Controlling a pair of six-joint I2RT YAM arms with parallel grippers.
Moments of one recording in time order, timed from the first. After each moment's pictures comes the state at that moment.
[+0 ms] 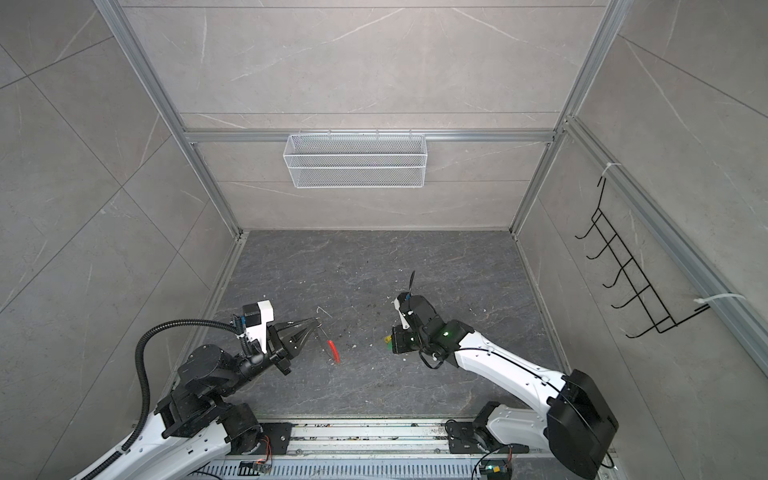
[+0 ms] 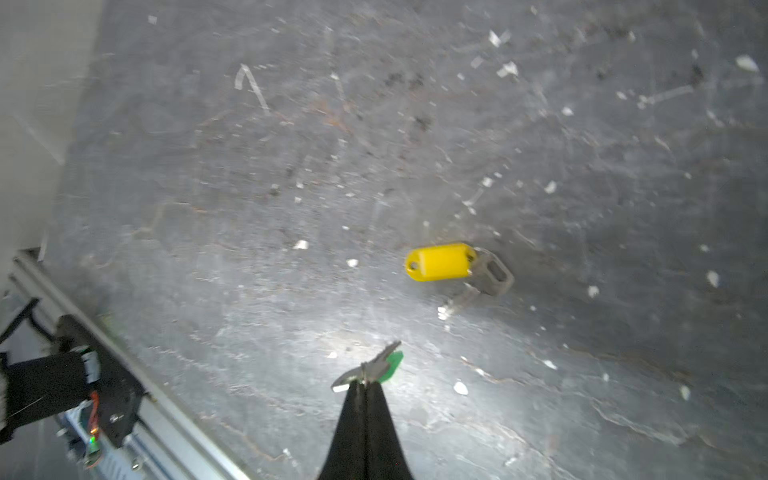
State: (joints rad) left arm -0.88 0.42 0.56 -0.03 0.11 -0.29; right arm 0.71 1.24 0.75 -0.45 -0.10 0.53
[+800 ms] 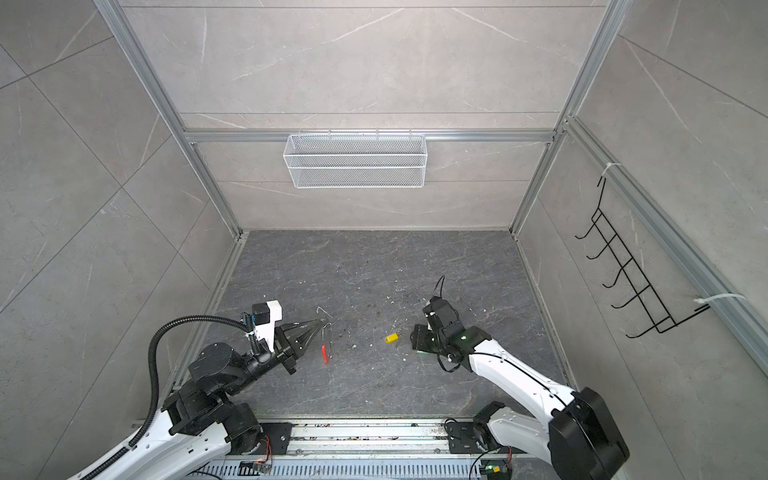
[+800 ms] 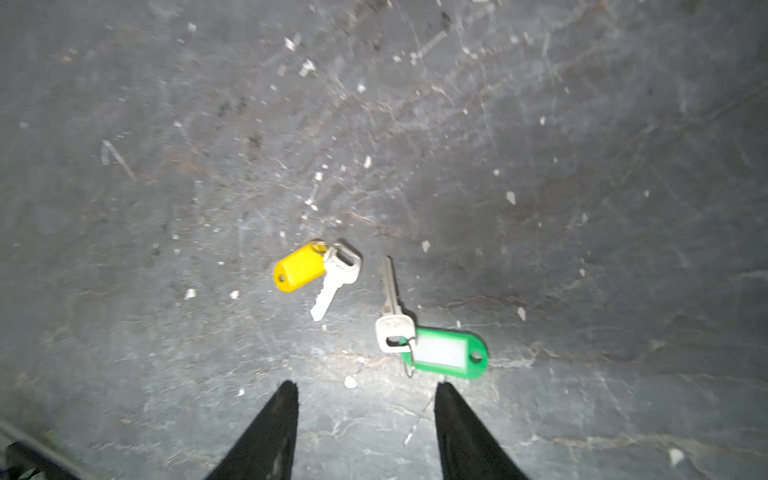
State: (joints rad) left arm -0.88 0.44 0.53 -0.03 0.09 -0.32; right arm 0.56 1.09 0.65 -0.46 -0.10 0.61
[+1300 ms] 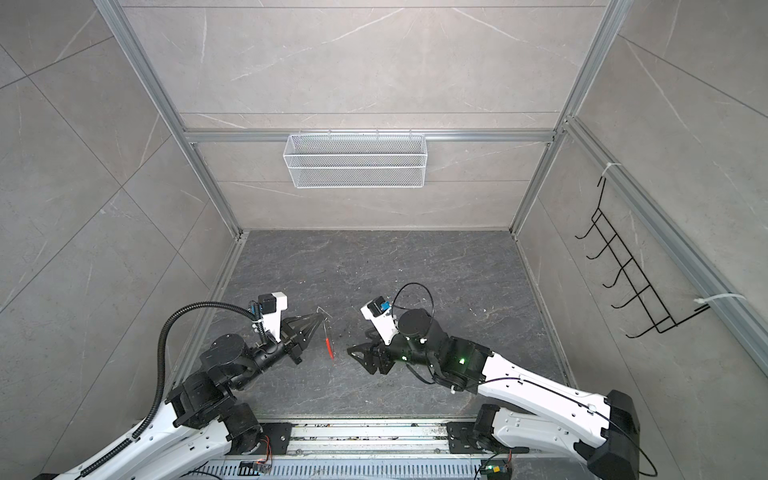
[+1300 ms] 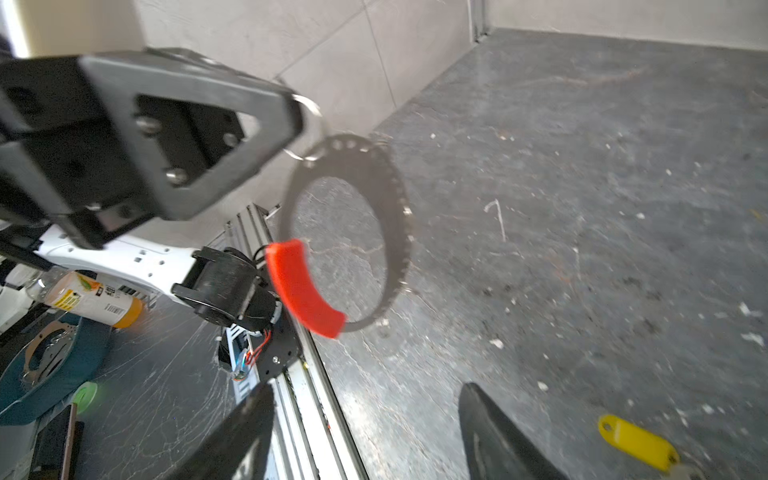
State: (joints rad) left arm -0.88 0.53 0.59 -0.12 -0.05 -0.41; right arm 1.09 1.05 0.86 -0.21 -0.13 0.31
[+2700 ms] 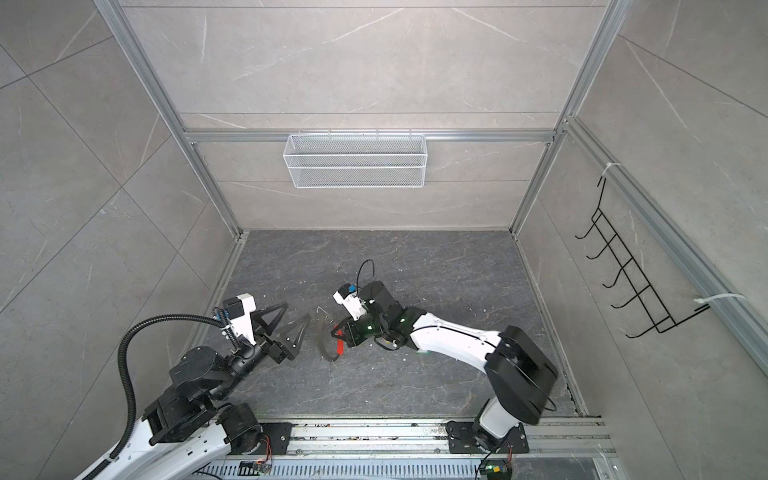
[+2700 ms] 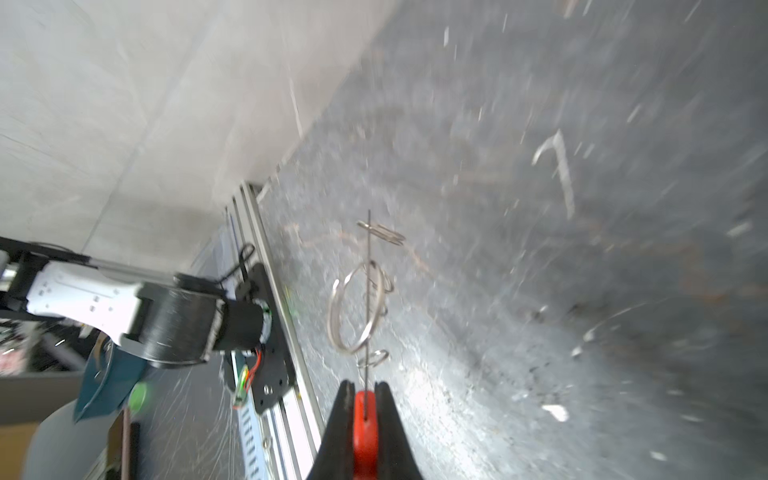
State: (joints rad) left arm -0.88 0.36 0.60 -0.18 -0.19 -0.44; right arm 0.87 1.66 1.03 -0.07 -0.54 0.43
